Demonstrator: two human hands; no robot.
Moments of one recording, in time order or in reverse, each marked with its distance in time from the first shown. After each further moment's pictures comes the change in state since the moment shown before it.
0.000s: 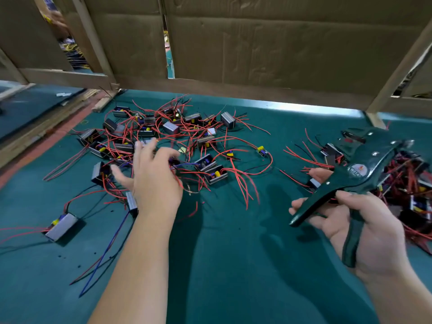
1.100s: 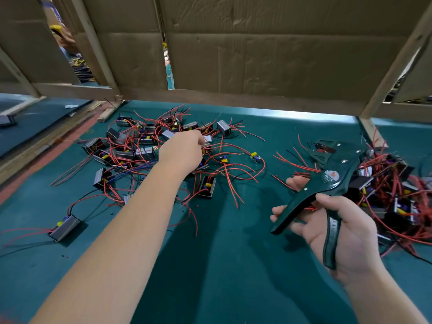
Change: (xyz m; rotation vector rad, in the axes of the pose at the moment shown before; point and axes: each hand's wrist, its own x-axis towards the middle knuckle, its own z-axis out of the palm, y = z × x) left_hand 0.067 0.055 0.018 0.206 -0.459 0.225; right_hand -0.002 -0.002 0.006 0.110 -0.072 0.130
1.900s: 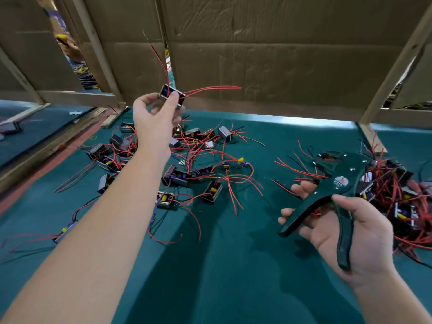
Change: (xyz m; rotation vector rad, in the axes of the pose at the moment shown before) left_hand 0.004 -0.003 -0.052 -1.556 0.514 -0.114; right_hand -0.001 -0.015 0.003 0.092 0.068 0.093
